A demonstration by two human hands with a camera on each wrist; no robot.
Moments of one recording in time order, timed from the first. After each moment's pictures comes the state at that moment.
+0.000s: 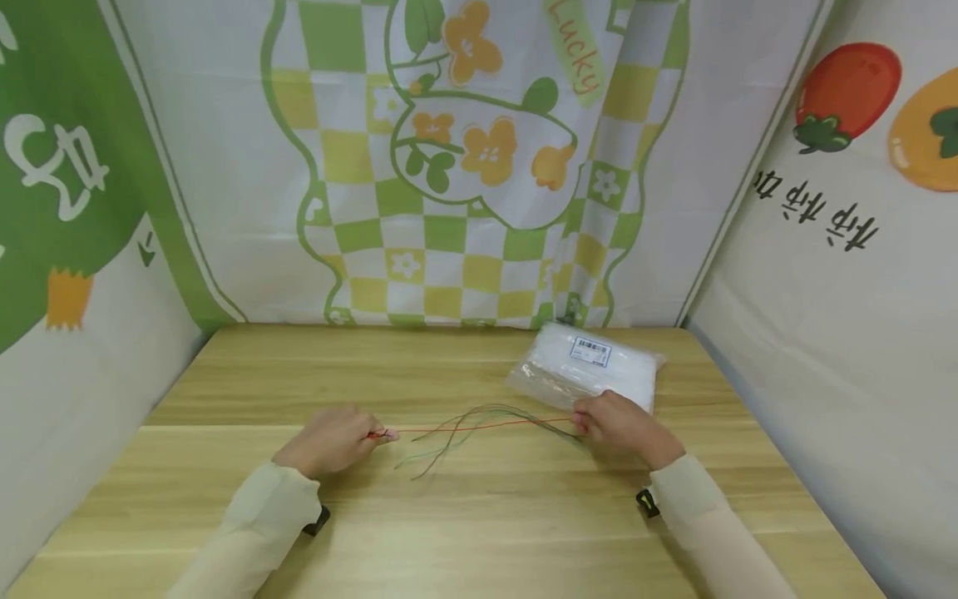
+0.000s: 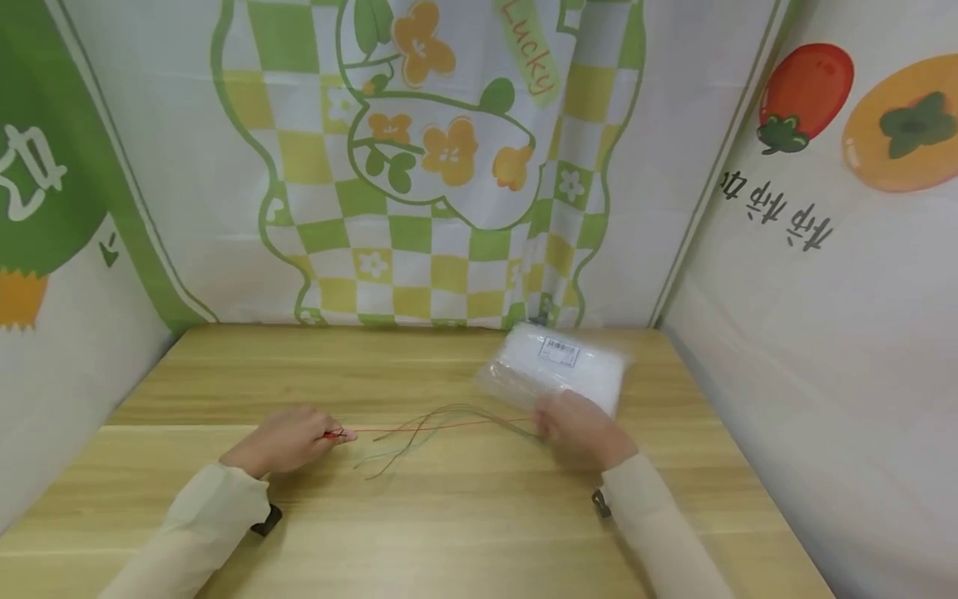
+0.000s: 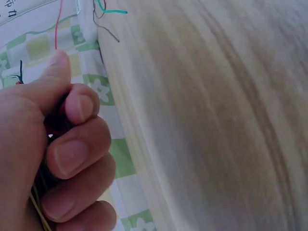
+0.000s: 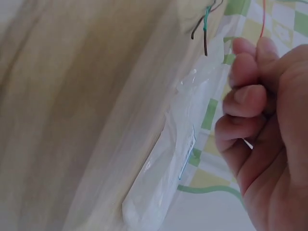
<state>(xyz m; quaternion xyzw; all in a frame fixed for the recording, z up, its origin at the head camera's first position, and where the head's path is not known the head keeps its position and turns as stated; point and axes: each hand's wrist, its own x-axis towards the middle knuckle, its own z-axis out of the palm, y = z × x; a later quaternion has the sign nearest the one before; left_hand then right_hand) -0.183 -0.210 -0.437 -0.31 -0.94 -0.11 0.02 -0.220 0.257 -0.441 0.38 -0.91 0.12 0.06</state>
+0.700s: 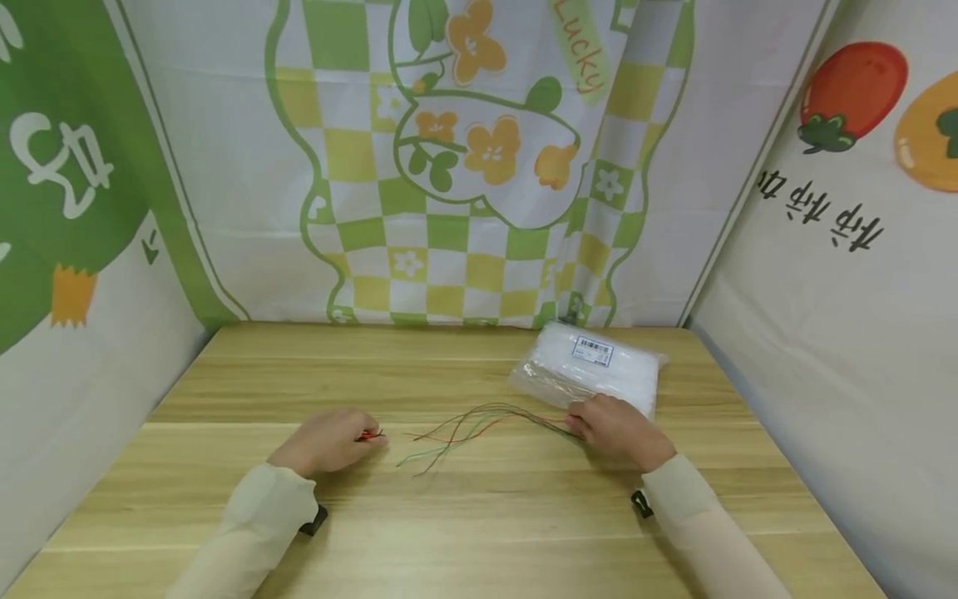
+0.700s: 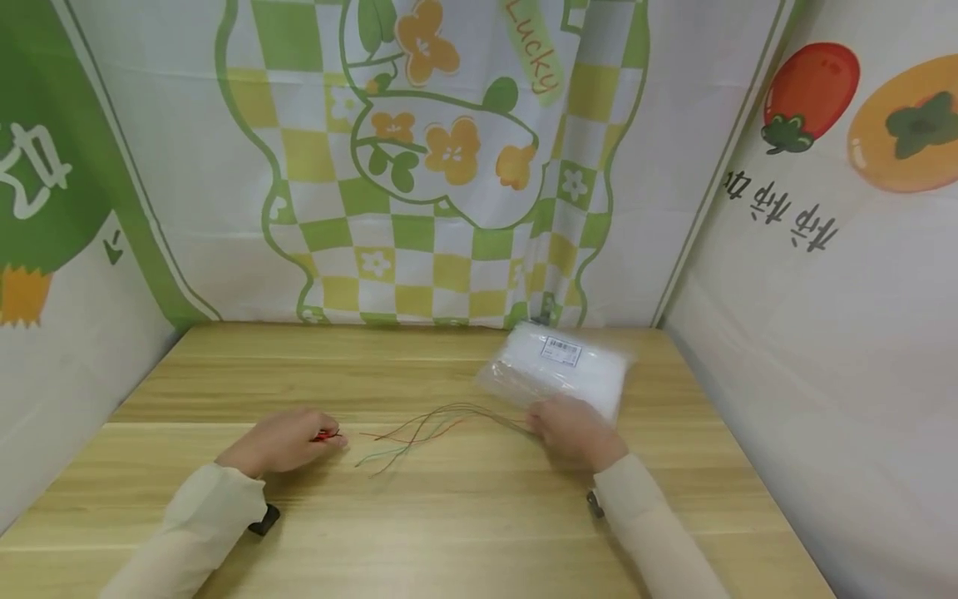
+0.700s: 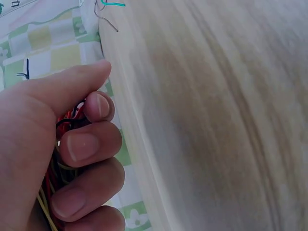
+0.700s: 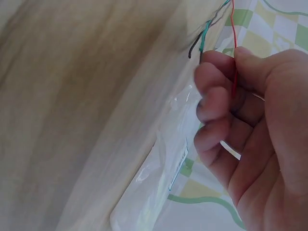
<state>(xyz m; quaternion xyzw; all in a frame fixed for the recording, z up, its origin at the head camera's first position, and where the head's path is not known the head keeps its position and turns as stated) -0.181 -0.217 -0.440 -0.26 -0.95 -0.16 -0.03 -0.212 0.240 -0.436 0.34 -0.94 0.08 0.04</state>
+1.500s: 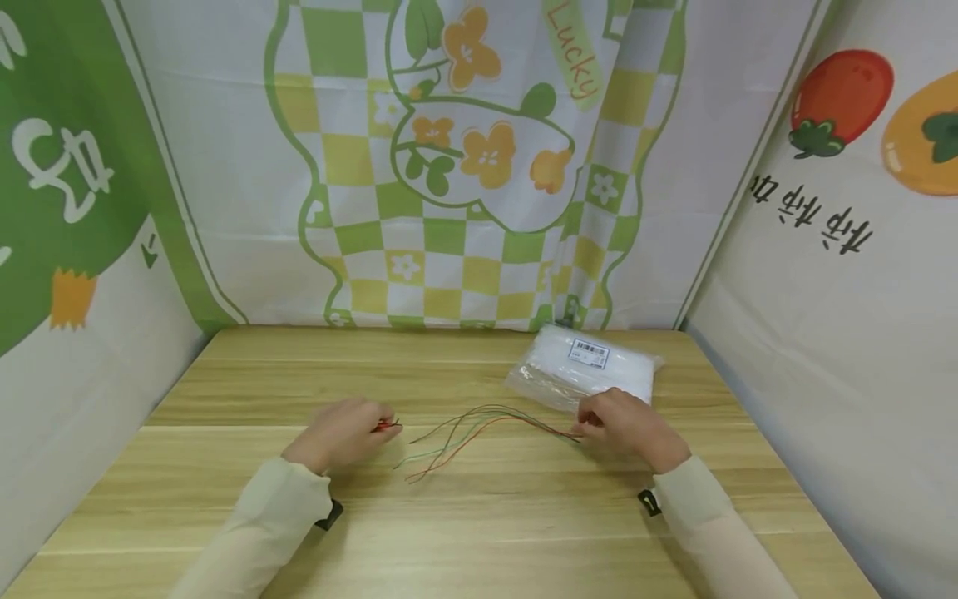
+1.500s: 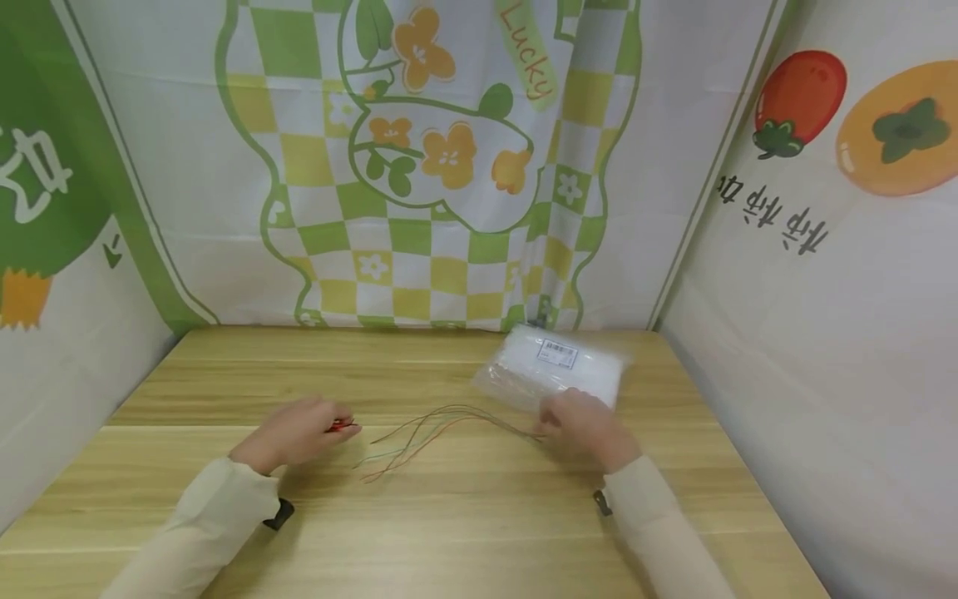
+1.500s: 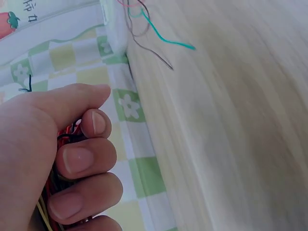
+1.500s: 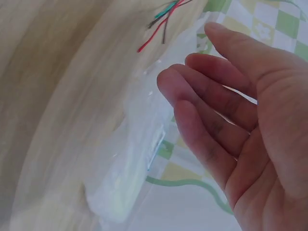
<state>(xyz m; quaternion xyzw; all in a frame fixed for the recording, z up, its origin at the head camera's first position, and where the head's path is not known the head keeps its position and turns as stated) -0.179 -0.188 -0.417 -0.25 -0.96 -0.14 0.00 -0.206 0.256 -0.419 0.33 -0.94 0.12 0.04</state>
